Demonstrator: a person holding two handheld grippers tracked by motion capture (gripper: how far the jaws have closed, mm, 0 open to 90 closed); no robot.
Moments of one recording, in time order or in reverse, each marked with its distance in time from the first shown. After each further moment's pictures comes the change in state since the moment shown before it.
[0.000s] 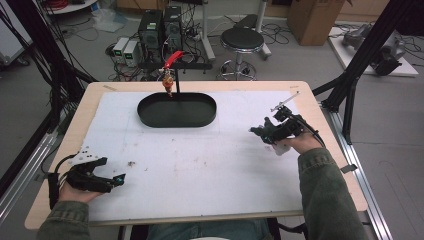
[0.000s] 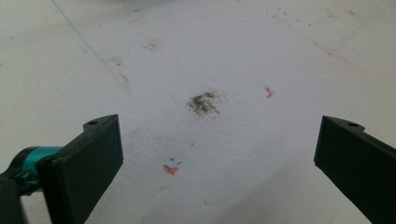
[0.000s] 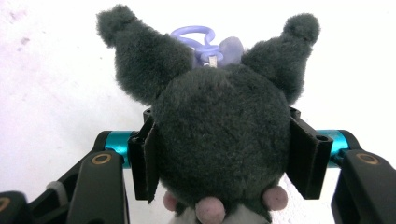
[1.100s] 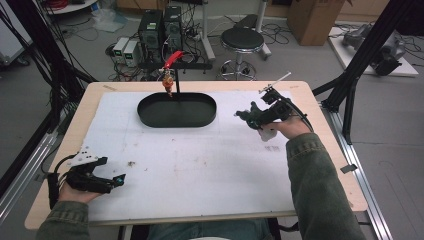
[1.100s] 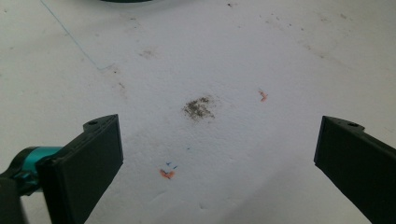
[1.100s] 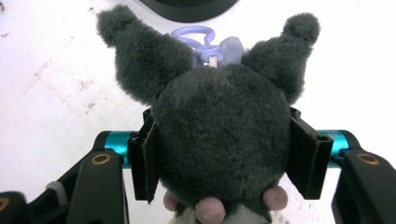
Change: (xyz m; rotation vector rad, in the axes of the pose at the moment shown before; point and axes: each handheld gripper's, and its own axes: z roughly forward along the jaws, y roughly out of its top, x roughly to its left) left arm -0.001 0.001 -0.002 -0.013 -0.007 0.018; right arm 0.023 0.057 -0.020 -0.075 0.061 -0.004
